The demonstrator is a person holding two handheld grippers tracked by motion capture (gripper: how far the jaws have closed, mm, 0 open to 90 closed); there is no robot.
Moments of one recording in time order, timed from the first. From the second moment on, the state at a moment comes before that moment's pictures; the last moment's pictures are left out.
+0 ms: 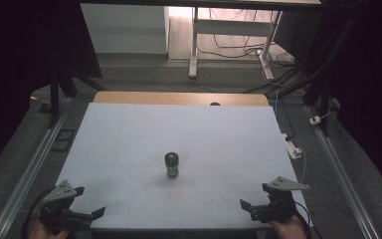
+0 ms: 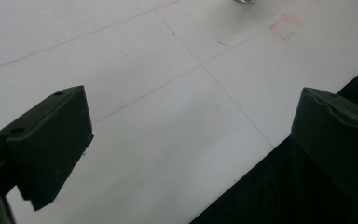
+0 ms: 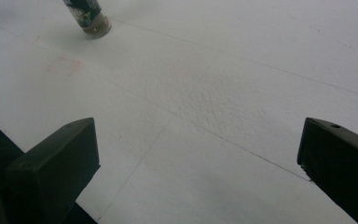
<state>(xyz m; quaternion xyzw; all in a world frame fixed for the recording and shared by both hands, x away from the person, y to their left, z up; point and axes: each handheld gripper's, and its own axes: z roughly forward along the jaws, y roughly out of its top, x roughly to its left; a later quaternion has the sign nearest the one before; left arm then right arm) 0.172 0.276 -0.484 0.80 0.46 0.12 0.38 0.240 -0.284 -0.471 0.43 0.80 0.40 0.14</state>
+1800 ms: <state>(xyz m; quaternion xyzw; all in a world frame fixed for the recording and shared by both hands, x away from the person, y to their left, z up) 0.251 0.211 -0.479 0.83 0.38 0.10 0.39 0.243 -0.282 -0.472 0.42 0.81 0.39 0.12</state>
